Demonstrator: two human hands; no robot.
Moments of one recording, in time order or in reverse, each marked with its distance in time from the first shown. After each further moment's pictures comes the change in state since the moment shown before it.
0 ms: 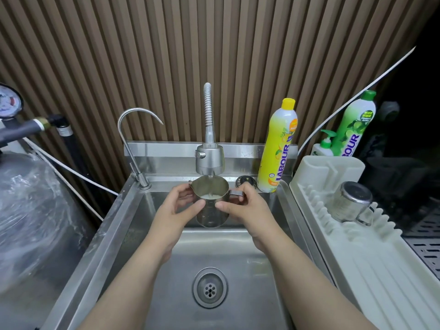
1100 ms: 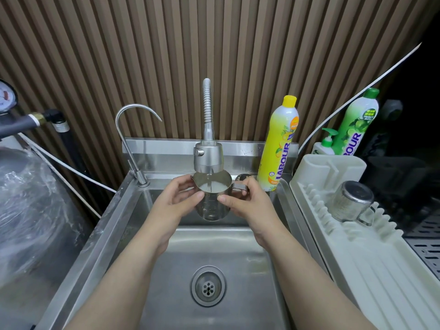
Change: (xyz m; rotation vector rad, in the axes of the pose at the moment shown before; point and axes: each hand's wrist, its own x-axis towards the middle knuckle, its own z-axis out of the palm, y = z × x) left_hand 0.008 0.010 0.001 -0.080 -0.054 -0.031; right_hand 0.006 -0.001 -0.006 0.031 0.027 -0.026
